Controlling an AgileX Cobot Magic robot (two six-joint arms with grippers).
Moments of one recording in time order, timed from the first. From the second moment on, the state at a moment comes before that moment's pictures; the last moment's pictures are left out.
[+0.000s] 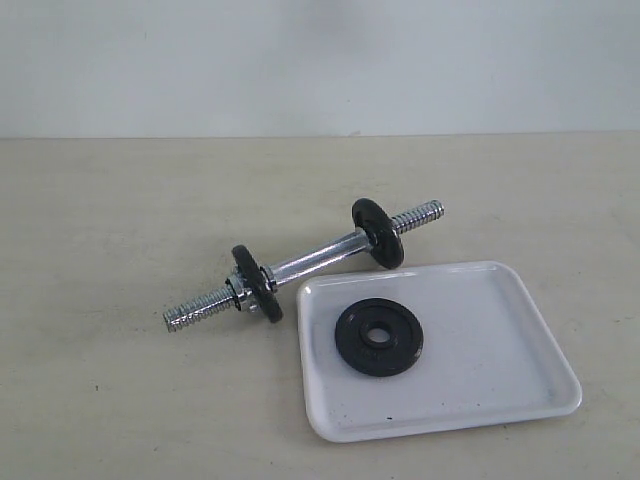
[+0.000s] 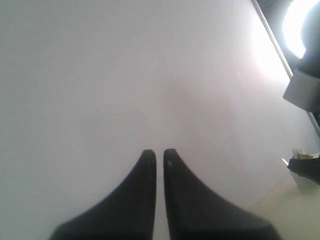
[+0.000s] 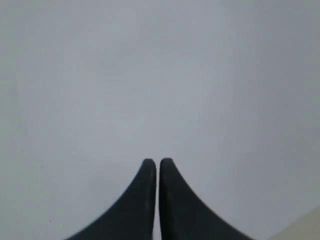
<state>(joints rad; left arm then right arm) 0.12 0.00 -0.42 1.30 -0.88 -1.46 -0.06 0.00 0.00 0.19 -0.38 0.46</state>
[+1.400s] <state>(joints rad) 0.12 0.00 -0.42 1.30 -0.87 -1.46 -0.06 0.00 0.00 0.19 -0.42 0.49</state>
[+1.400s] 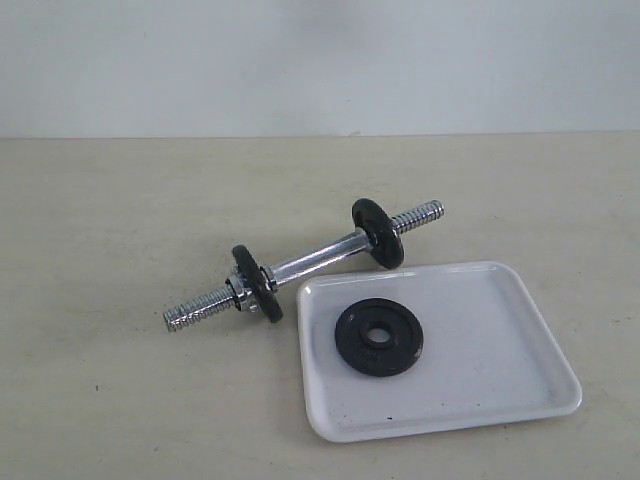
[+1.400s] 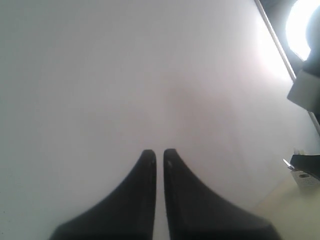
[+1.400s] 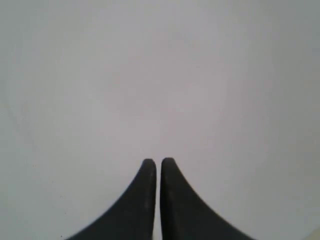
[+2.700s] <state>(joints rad) 0.12 0.00 -0.42 1.51 -0.80 -1.52 0.28 0.62 -0.62 -0.11 0.72 -0.26</state>
